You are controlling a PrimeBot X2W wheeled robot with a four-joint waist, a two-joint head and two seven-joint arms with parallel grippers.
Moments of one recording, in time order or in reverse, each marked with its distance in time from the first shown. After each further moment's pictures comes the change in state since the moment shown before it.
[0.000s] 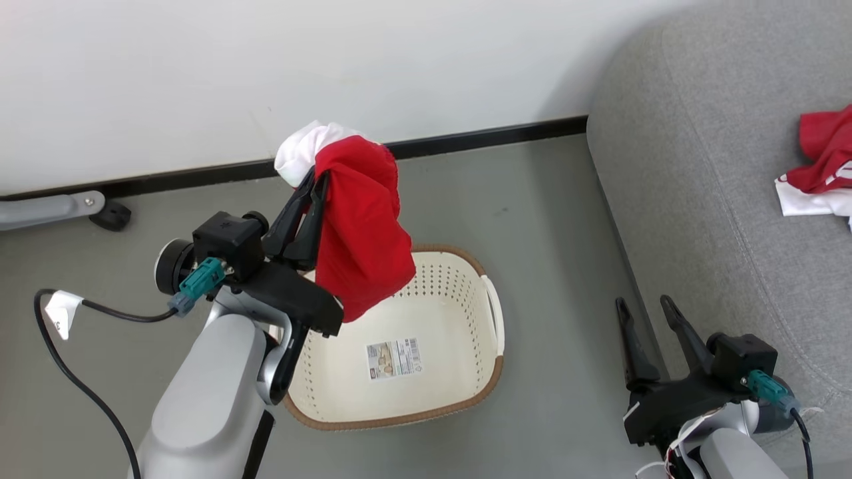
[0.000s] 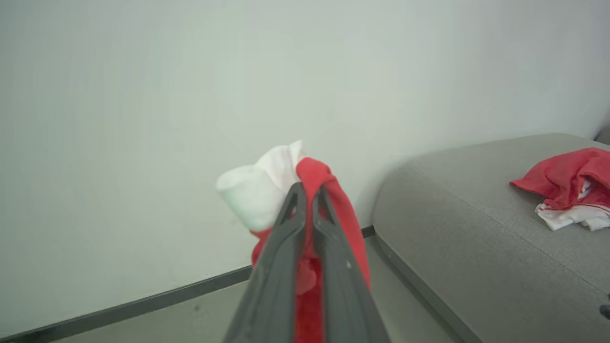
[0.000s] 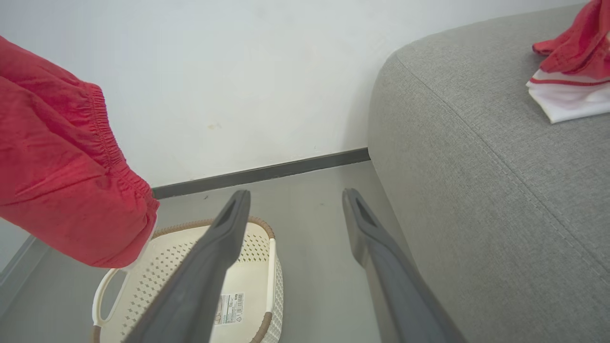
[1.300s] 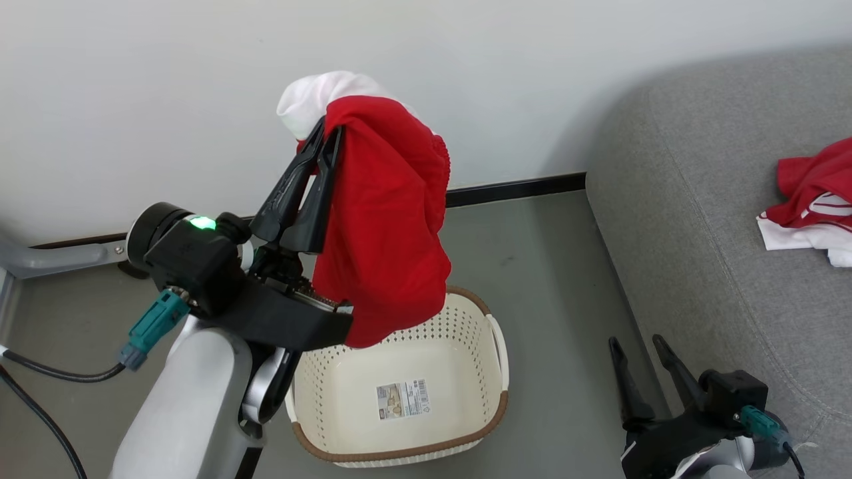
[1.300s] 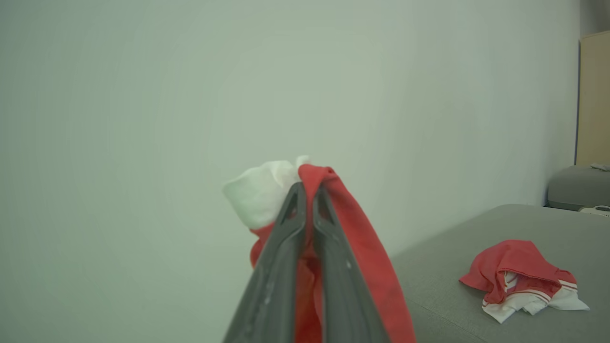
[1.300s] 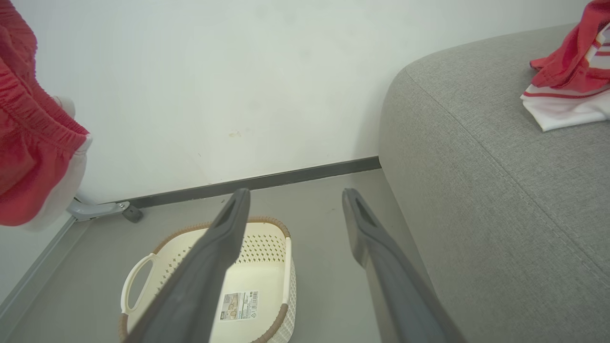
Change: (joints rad) left arm 0.114 0.077 0.002 -0.542 0.012 0.031 0.087; right arm 0.082 0.011 0.004 0.001 -0.013 0.026 0.000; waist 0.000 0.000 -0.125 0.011
